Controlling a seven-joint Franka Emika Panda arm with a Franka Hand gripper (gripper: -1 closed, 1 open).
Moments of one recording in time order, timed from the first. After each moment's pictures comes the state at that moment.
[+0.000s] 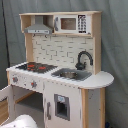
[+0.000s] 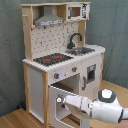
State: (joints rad) arm -0.69 -1.51 1.60 -1.77 -0.24 2.93 0.23
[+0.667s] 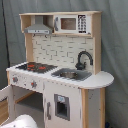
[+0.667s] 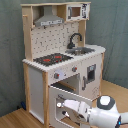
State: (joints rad) arm -0.70 -1.52 1.67 -1.78 -0.25 2.85 0.41
